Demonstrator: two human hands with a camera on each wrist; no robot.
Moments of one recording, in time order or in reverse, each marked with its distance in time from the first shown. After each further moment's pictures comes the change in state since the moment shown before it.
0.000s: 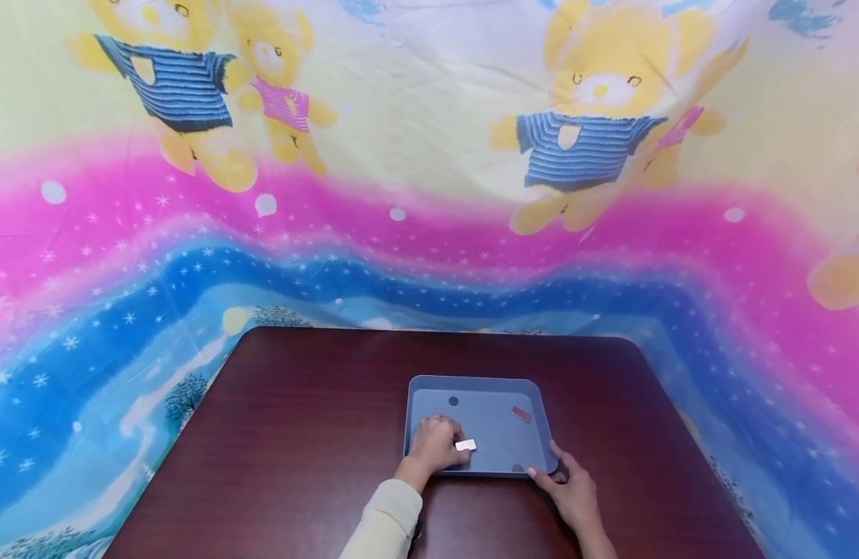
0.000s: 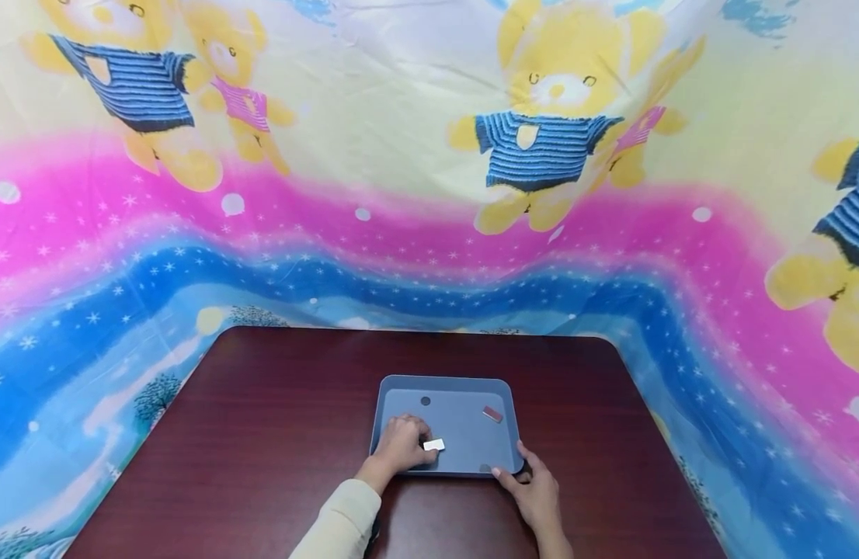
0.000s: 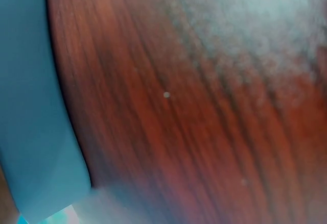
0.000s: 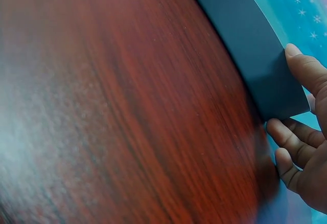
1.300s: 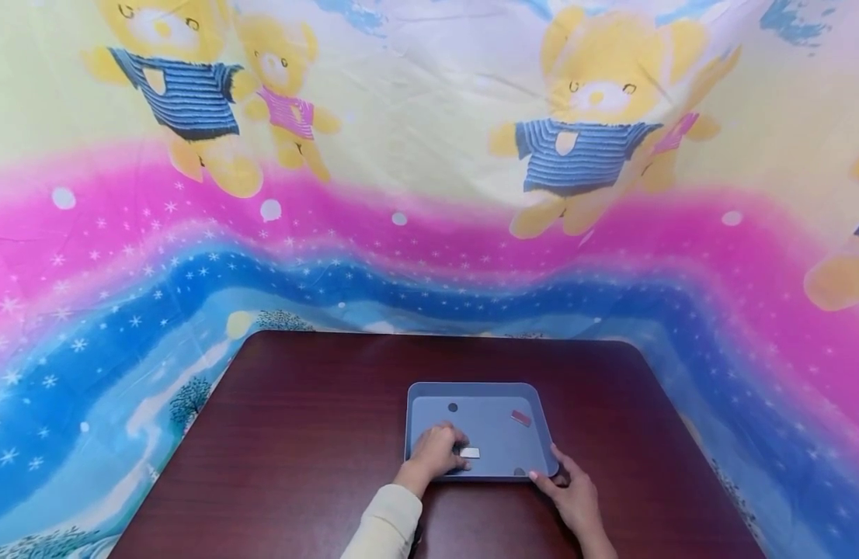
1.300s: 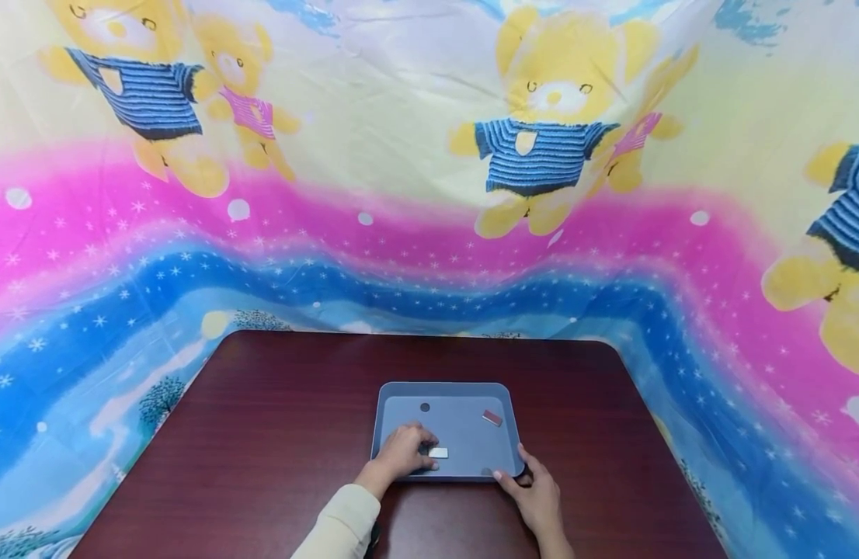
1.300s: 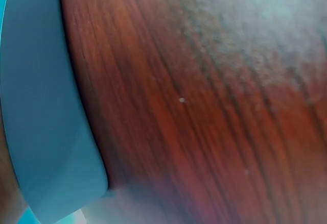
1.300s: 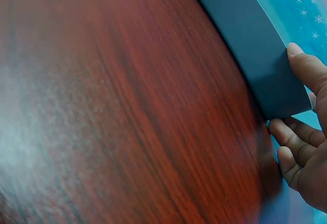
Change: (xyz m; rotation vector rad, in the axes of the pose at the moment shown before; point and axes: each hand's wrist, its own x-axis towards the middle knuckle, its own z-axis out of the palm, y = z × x) left_hand -0.006 0.003 -0.005 -0.157 -0.146 -0.097; right_hand -0.002 0.003 -0.001 0.001 0.002 -0.040
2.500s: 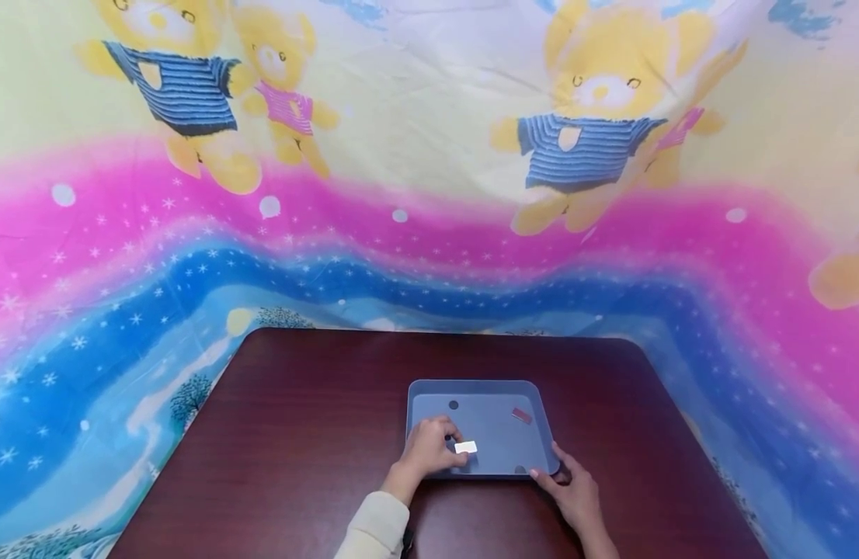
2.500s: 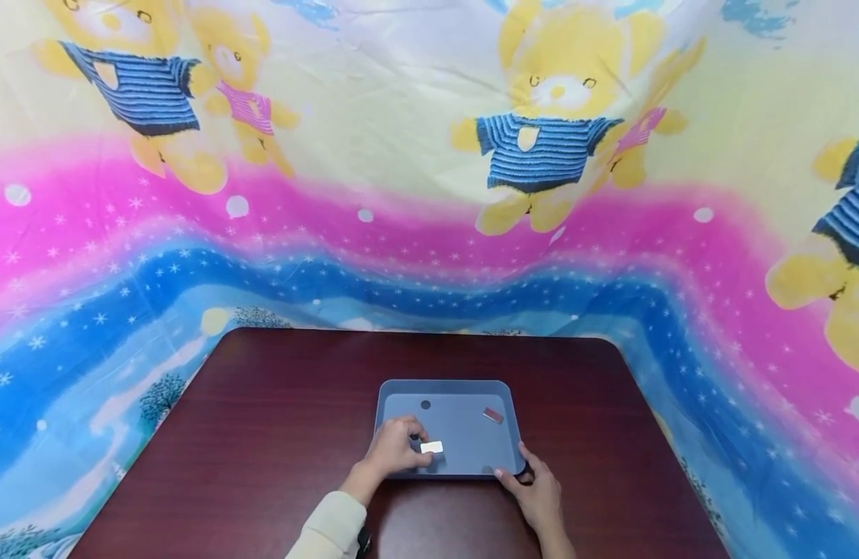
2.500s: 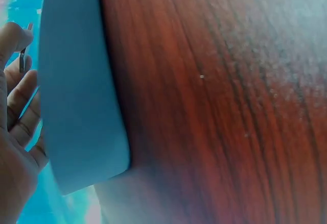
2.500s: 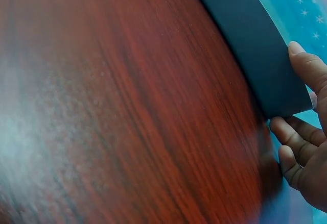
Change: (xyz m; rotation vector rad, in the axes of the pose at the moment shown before) left_hand -0.012 0.001 -0.028 -0.117 0.198 0.096; right_hand 0.001 -0.001 -0.002 -0.024 -0.024 0.014
